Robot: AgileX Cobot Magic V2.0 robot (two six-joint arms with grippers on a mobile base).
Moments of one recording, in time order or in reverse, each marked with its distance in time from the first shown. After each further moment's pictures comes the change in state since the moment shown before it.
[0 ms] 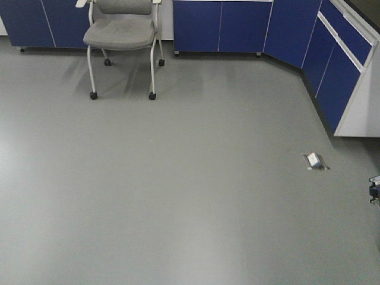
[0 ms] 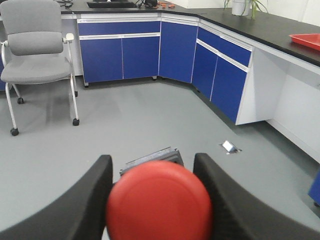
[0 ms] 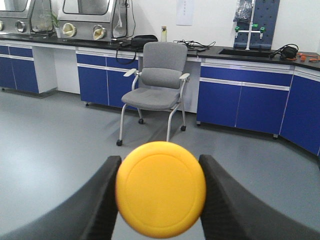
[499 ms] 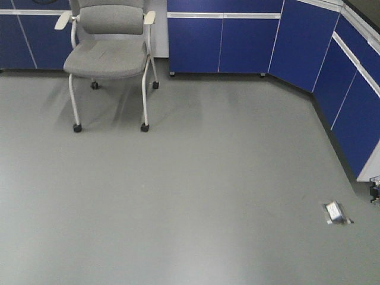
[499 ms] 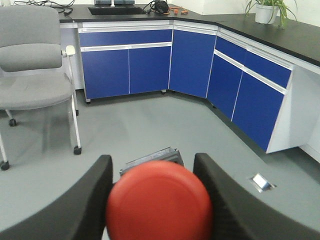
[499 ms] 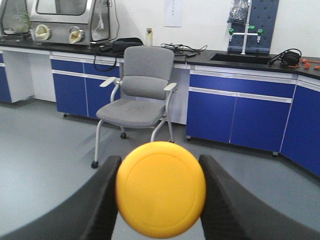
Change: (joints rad) left arm 0.000 0.000 0.000 -0.003 0.000 0.000; right arm 0.000 0.000 0.000 0.000 0.000 0.000
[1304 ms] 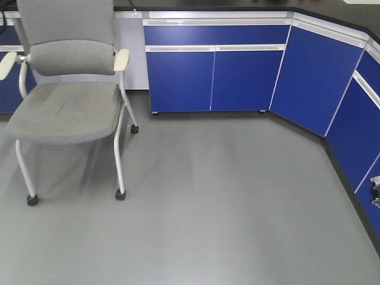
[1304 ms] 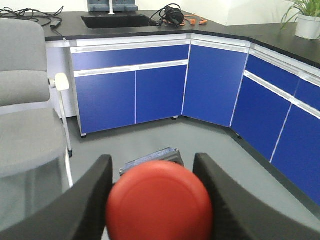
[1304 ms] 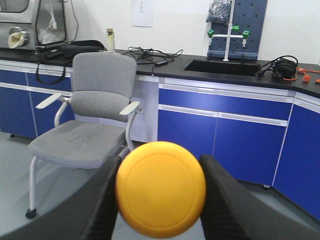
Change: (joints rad) left arm 0.000 0.000 0.000 0.000 0.000 0.000; right arm 0.000 0.000 0.001 0.000 0.000 0.000
